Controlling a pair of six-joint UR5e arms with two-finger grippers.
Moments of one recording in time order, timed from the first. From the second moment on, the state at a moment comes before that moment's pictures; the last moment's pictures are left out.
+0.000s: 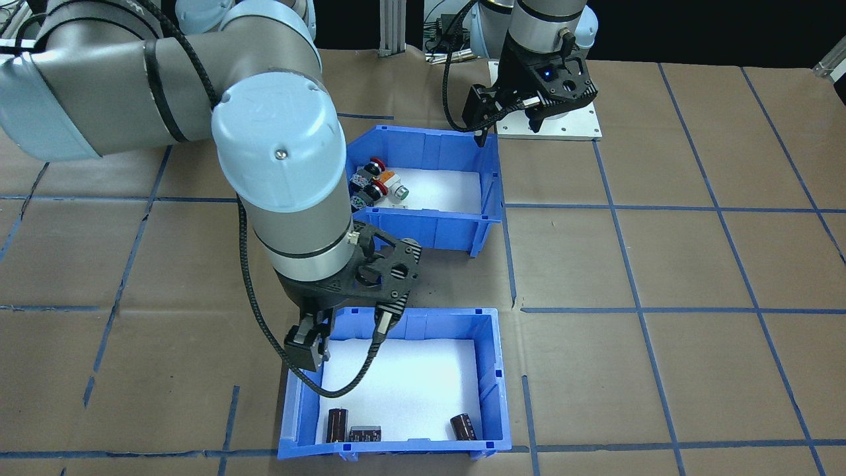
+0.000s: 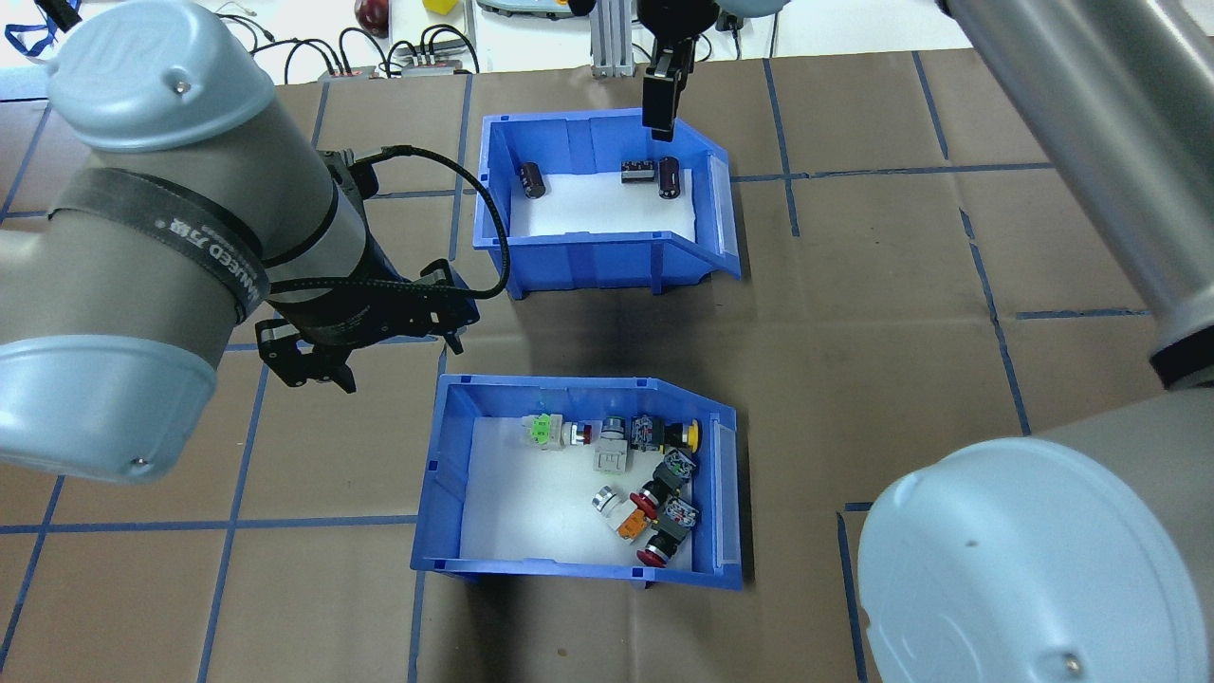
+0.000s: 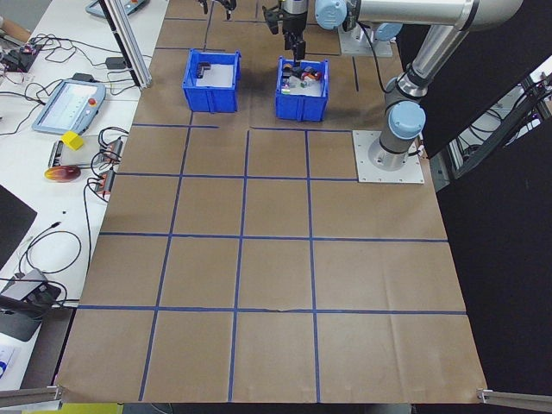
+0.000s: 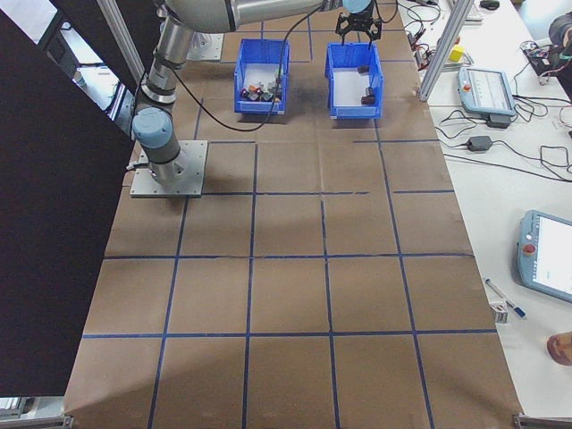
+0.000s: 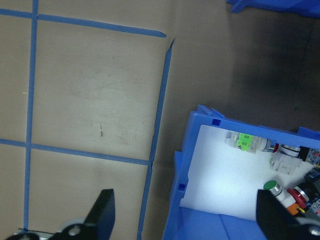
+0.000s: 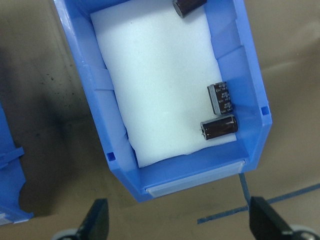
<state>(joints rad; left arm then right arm) -1.75 -1.40 -1.83 -1.49 1.57 -0.59 1.85 -0.99 0.96 -1.58 -1.56 -1.05</state>
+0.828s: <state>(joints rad) -1.96 -1.36 -2.08 -1.23 1.57 -1.49 1.96 -0.86 0.94 -1.63 -1.53 -1.09</state>
